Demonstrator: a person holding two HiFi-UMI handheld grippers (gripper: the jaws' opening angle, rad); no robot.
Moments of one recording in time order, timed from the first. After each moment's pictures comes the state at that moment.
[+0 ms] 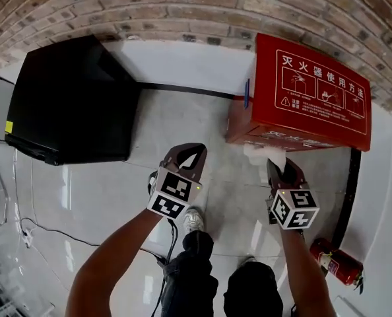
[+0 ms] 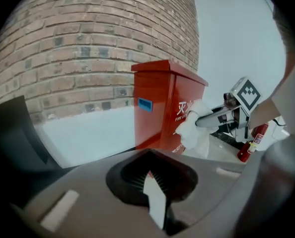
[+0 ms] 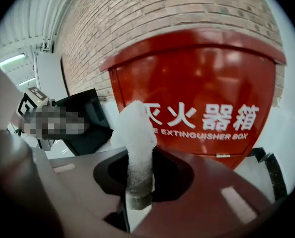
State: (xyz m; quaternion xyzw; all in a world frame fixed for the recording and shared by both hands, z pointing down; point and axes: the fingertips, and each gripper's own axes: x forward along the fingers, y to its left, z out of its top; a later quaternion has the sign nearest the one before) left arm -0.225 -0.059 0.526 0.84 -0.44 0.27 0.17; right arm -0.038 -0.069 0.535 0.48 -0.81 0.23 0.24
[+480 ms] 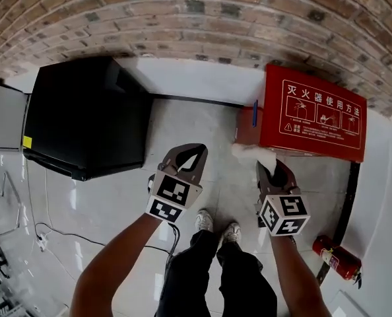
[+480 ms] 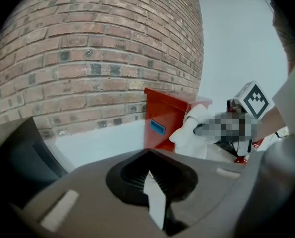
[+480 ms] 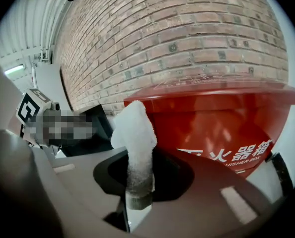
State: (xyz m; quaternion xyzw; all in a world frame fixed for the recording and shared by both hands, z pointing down) left arm -0.269 -0.090 0.439 0.84 -0.44 0.26 0.18; right arm -0.117 -0.088 0.453 0.48 -0.82 0.25 0.20
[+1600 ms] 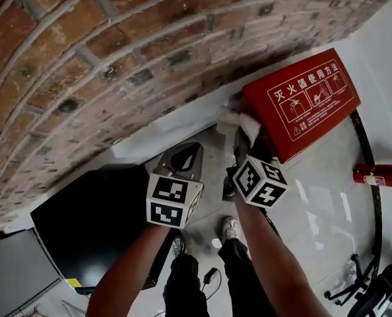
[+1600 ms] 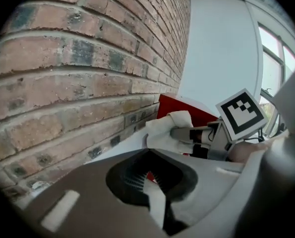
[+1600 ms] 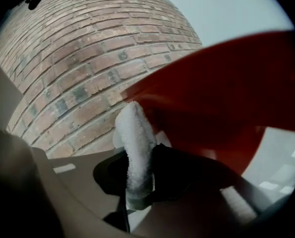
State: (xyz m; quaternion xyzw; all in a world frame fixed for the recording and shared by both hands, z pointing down) left arm -0.293 -0.230 0.434 0.91 -0.25 0.28 0.17; right arm -0.170 -0.213 0.464 0.76 -0.55 0.34 -0.04
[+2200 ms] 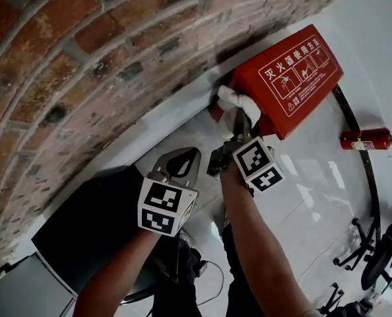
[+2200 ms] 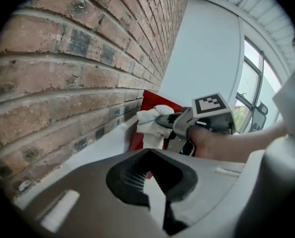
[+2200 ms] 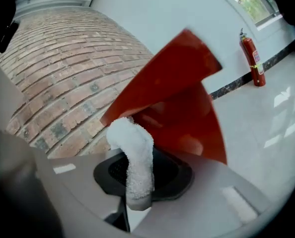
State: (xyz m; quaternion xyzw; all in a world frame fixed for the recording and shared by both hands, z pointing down) left arm -0.312 -0.202 0.433 0.94 -0.12 0.28 0.18; right arm -0.148 -0.204 0.451 0.83 -0.39 0.32 -0.24
